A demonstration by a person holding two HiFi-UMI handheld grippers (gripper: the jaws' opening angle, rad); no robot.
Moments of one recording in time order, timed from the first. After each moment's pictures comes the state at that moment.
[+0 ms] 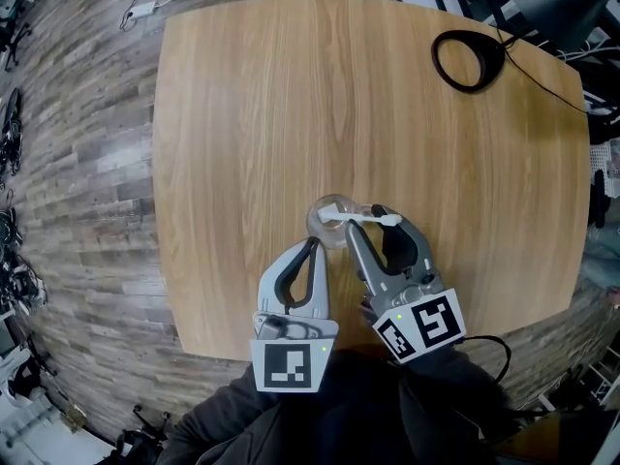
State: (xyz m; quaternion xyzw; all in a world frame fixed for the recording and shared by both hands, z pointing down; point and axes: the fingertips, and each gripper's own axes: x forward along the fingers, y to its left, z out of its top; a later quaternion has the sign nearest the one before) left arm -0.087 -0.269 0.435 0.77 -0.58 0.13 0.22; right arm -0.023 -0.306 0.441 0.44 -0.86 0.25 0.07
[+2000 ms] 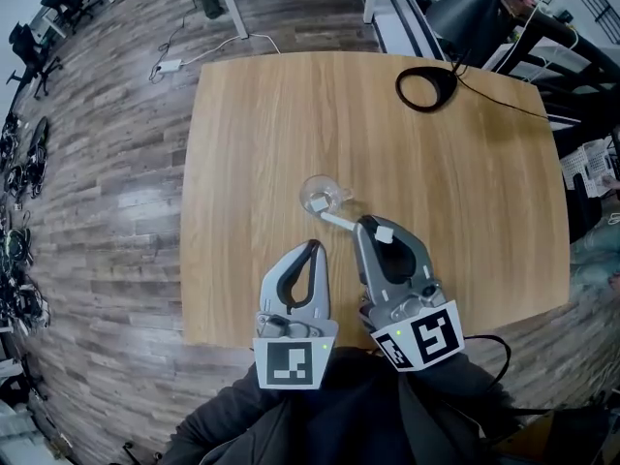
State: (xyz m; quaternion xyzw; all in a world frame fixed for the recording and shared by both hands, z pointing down) left arm -0.057 -0.185 0.335 0.79 -0.60 0.07 0.10; right arm 0.005 -0.214 0.301 0.44 -0.89 0.10 -0.05
